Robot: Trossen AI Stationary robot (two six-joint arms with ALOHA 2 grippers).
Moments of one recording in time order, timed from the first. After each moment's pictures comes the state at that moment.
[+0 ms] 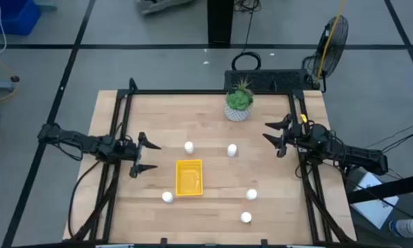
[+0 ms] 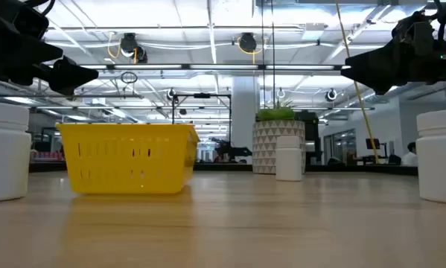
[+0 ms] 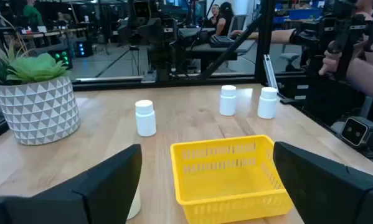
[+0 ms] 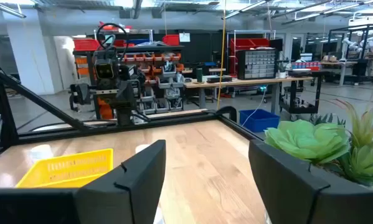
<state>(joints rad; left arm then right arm) -0.27 0.14 0.01 0.06 -0.13 -0.01 -0.22 0.02 0.01 0.11 0.05 0.04</state>
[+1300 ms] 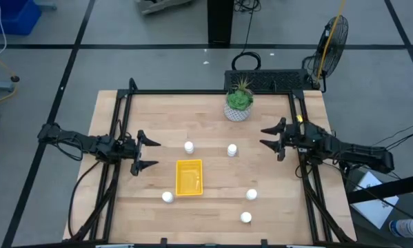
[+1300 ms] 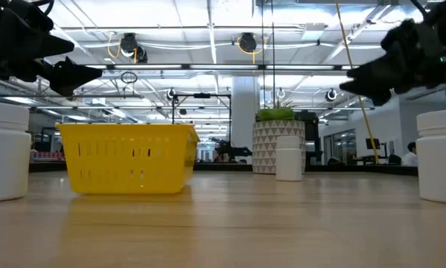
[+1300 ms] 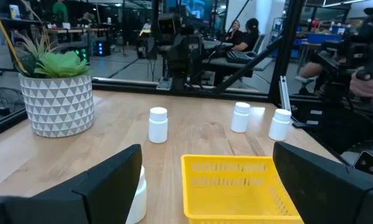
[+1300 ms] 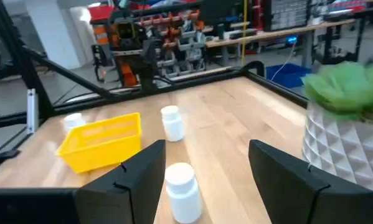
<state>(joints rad) -0.27 0.14 0.01 0.10 -0.21 -0.10 -0.22 0.16 0.09 0.02 -0.07 0.16</state>
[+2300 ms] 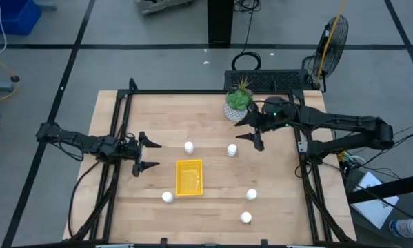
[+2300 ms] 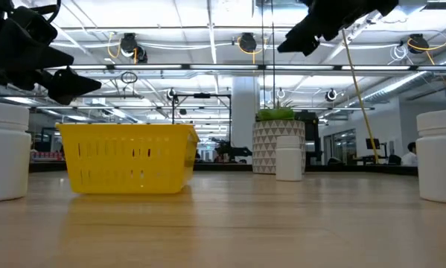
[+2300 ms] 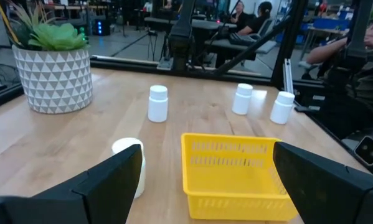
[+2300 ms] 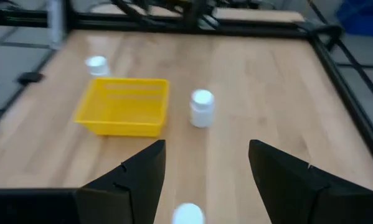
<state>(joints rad) -0.27 0.19 0.01 0.06 -0.21 -0.16 -0.24 1.10 0.89 -0.32 -0.25 -0.15</state>
